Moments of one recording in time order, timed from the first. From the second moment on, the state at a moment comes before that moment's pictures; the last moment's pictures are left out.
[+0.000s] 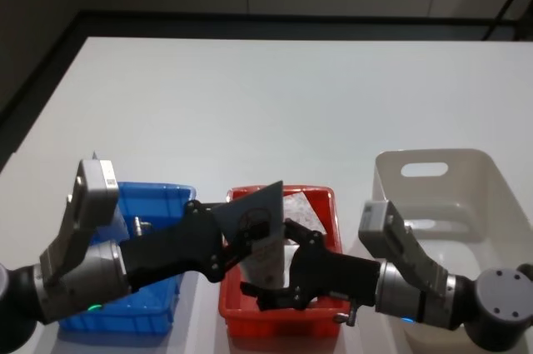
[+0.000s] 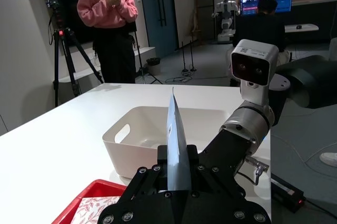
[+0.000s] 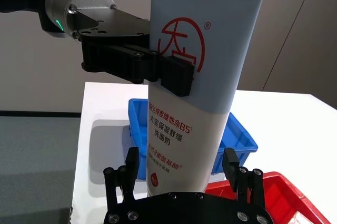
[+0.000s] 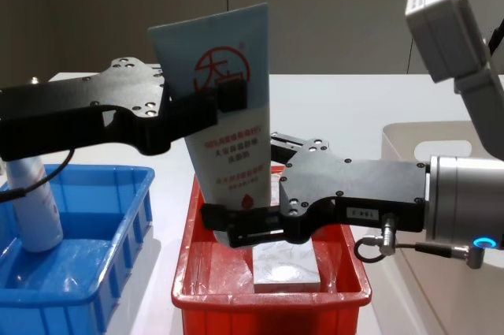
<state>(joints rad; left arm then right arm) -0.23 0.65 0.44 -1.53 -0.58 -0.18 -0.81 0.38 0.36 -0.65 -1.27 0.33 -0.23 0.74</state>
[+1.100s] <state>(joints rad) -0.23 0.65 0.44 -1.53 -0.58 -0.18 -0.81 0.41 0.33 -0.67 -1.22 0.32 -0.24 0.74</state>
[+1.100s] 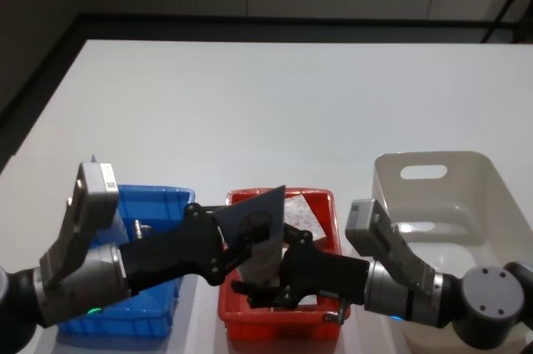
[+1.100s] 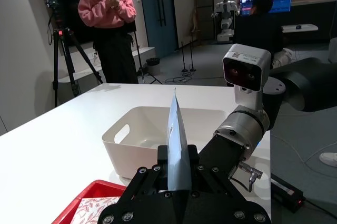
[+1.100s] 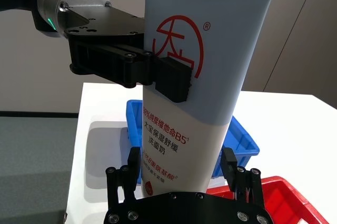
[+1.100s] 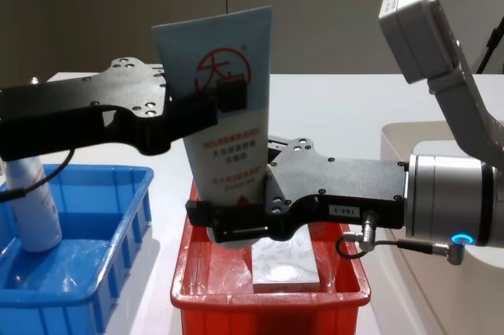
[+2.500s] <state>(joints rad) -0.23 0.65 0.44 -1.53 -0.58 -0.18 -0.81 0.41 0.33 -0.67 -1.22 0.32 -0.24 0.74</state>
